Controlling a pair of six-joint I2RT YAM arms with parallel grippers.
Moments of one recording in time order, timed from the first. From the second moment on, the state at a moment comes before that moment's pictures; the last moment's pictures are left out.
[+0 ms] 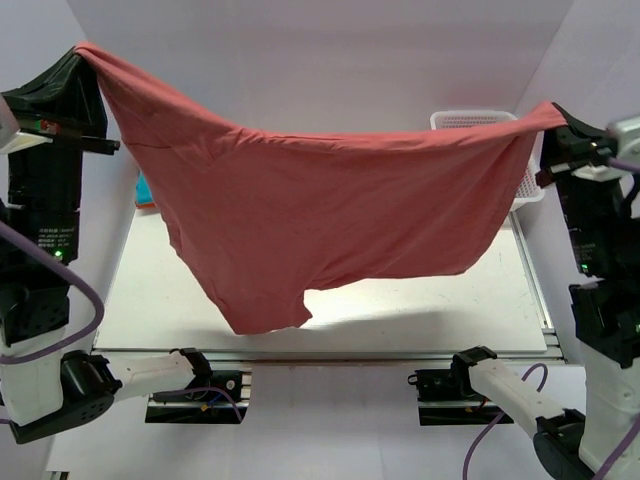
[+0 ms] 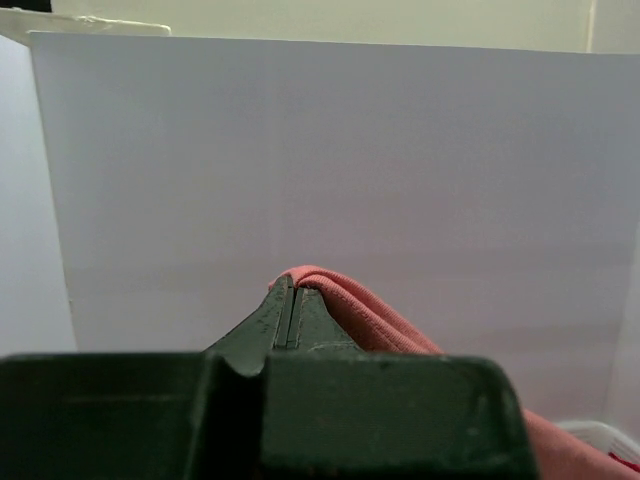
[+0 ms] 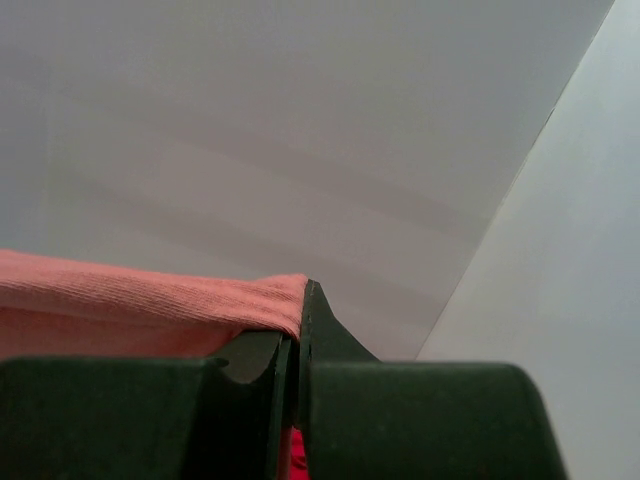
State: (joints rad) left arm -0.85 1.11 2.13 -0.21 -0.54 0.49; right arm 0.32 0.89 1.71 -0.36 0.05 -0.40
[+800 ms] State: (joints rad) left arm -0.85 1.04 1.96 -0.21 -0.48 0.43; right arm 0.32 0.81 1.56 -0.32 0.03 -0.37
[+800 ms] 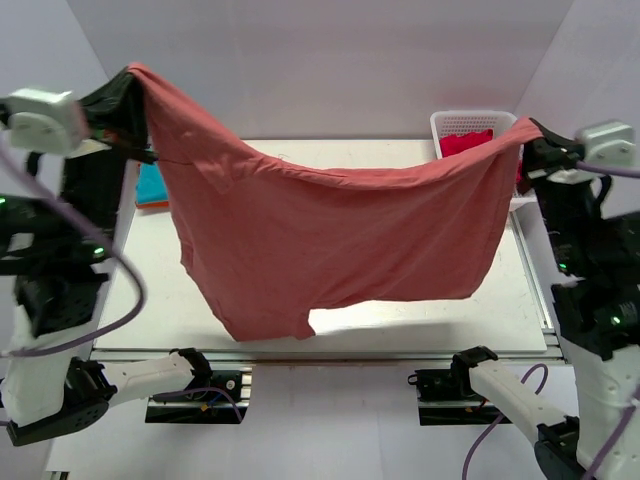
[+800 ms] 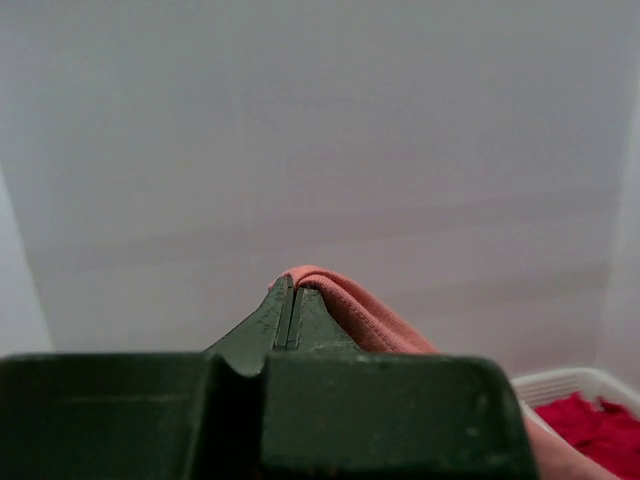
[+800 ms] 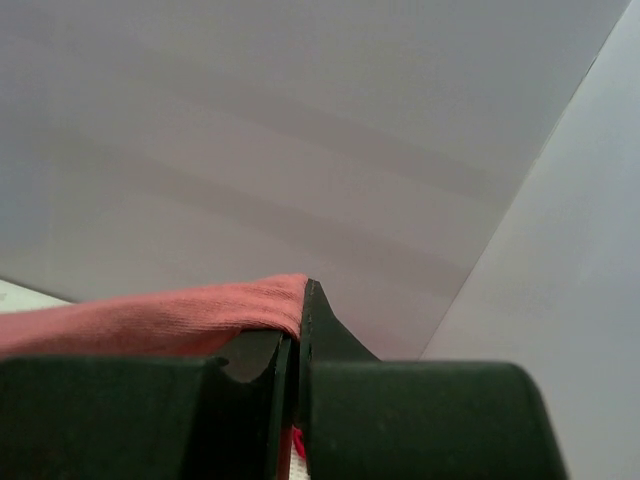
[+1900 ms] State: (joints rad) left arm -0.42 1.73 1.50 0.51 -0.85 0.67; right arm 0.31 1.49 1.25 0.05 0.33 -0.29
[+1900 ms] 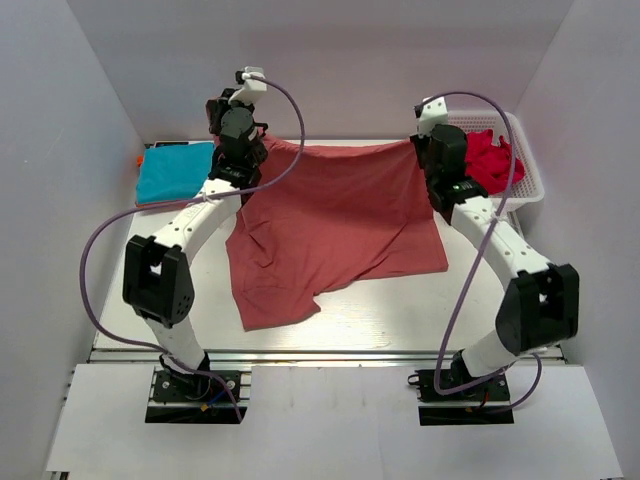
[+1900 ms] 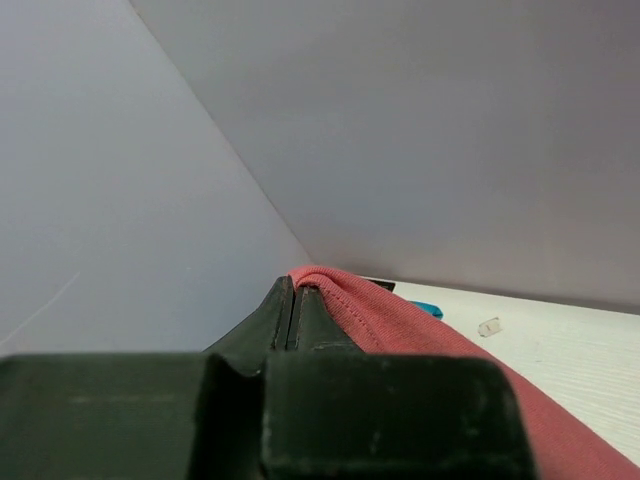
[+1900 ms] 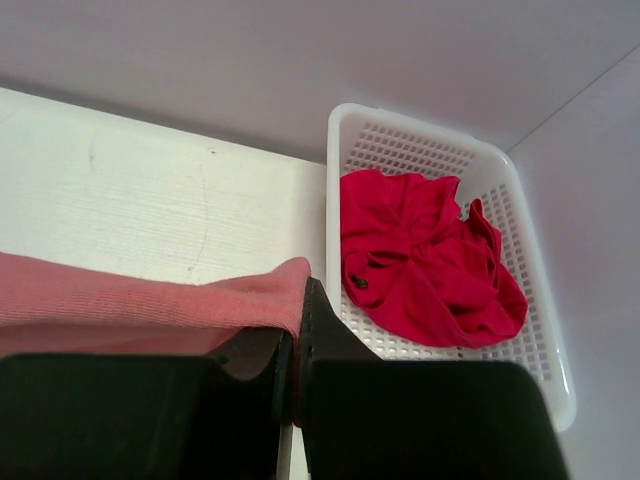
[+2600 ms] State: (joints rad) left arm -0.23 2.27 2.03 0.24 -0.72 0.39; right arm 0.27 2.14 1.81 0.05 0.38 -0.28
